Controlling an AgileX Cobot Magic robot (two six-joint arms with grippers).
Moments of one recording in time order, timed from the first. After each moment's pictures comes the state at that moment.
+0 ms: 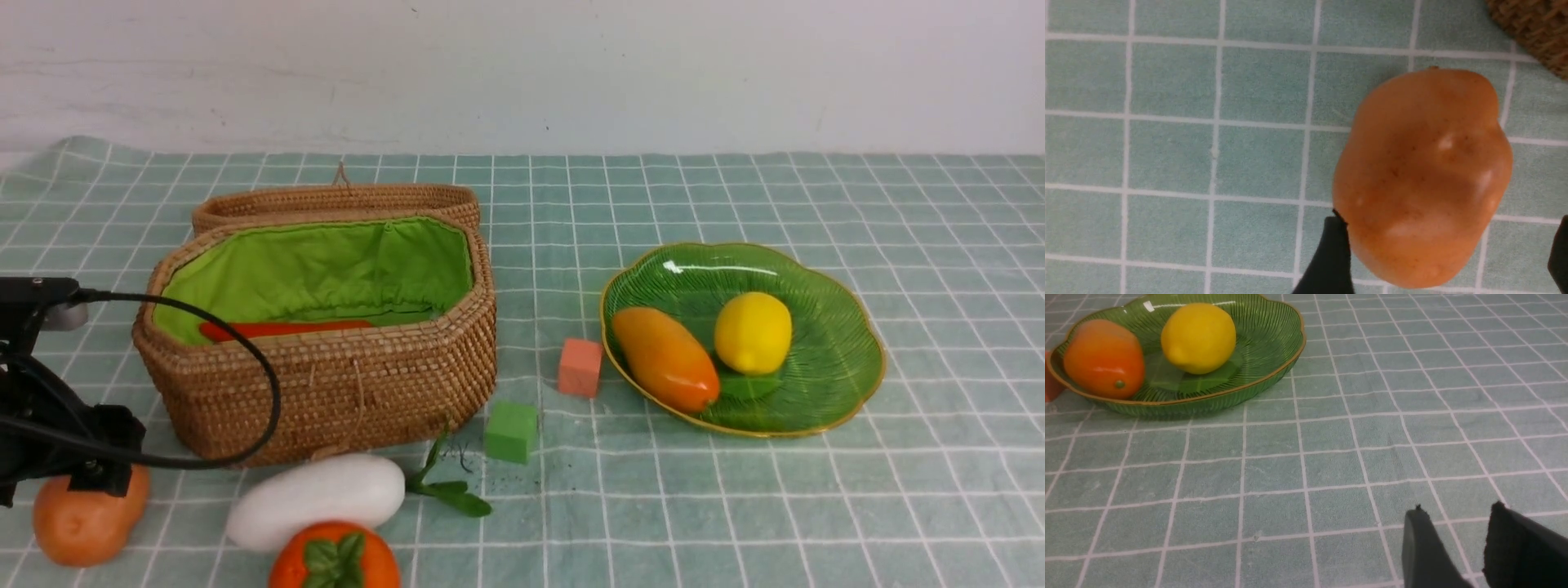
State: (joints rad) right arm -0.18 -0.01 0.02 0.21 0.39 -0.21; left arm 0.08 1.46 -0.86 0.06 0.68 -0.03
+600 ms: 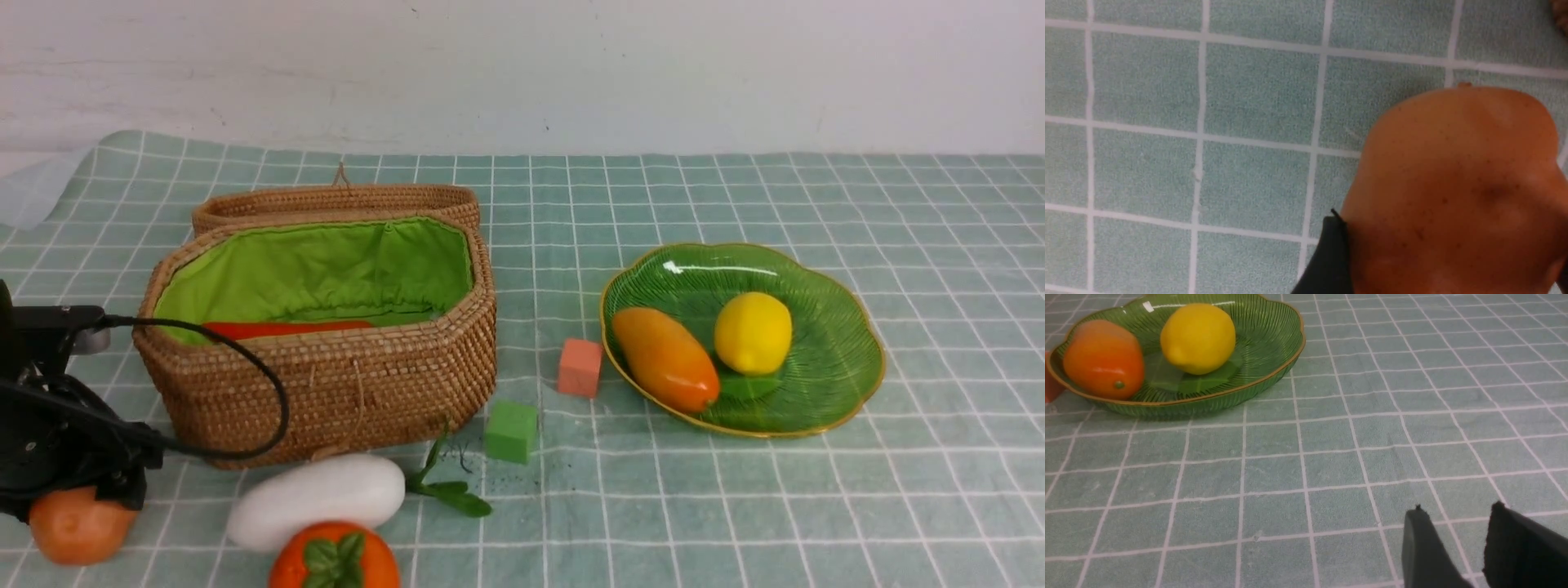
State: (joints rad) right arm -0.18 -0.01 0.02 0.21 0.39 -0.21; left arm 0.08 1.62 -0.88 0.14 0.61 -0.16
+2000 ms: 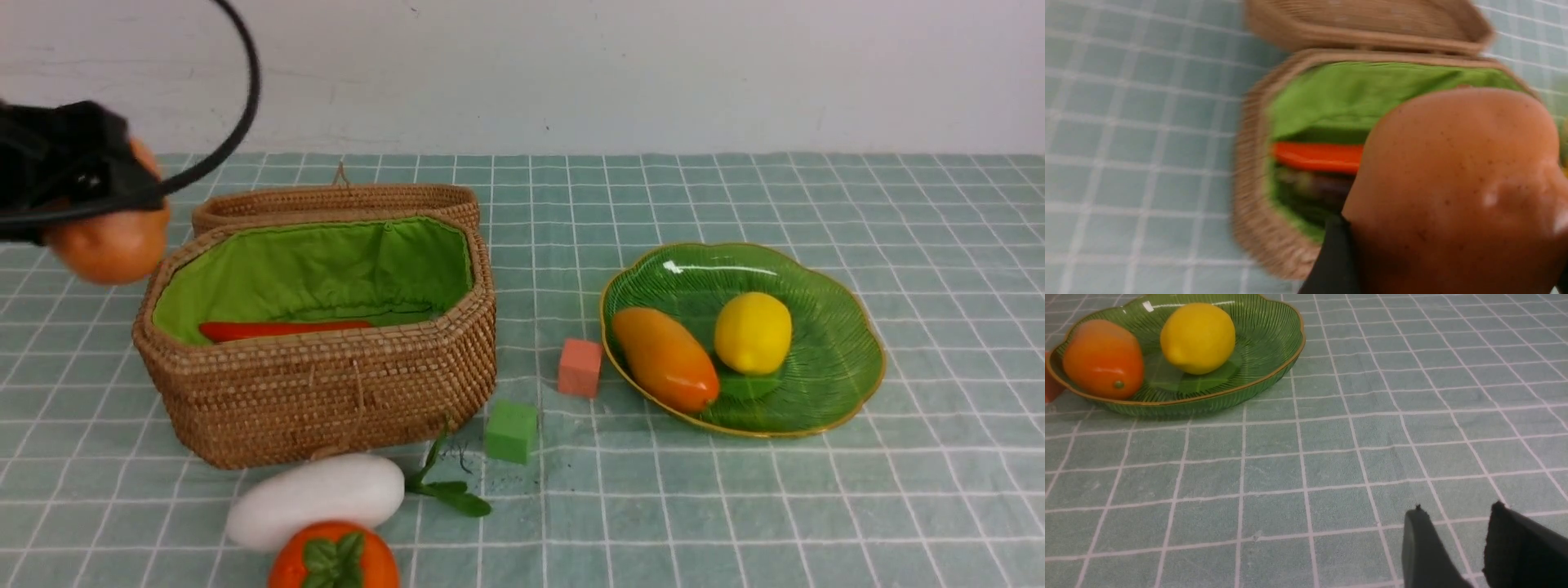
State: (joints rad) right arm -0.18 -0.01 0.02 0.21 0.39 -0.21; left arm -0.03 1.33 -1.27 -0.21 0.78 -0.07
